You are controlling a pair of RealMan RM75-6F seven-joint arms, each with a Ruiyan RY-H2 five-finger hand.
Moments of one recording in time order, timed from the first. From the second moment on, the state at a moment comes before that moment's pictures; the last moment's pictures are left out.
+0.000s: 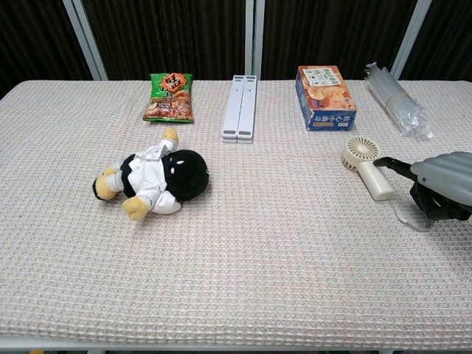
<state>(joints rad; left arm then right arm) -0.08 -1.18 -0.01 -1.44 1.53 1.48 -0.01 0.48 -1.49 0.05 -1.46 -1.12 0.93 -0.55</state>
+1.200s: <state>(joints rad) -0.07 -1.17 0.01 -1.50 1.58 1.52 0.03 0.31 -1.25 -0.03 -1.50 -1.48 1.34 -0.19</state>
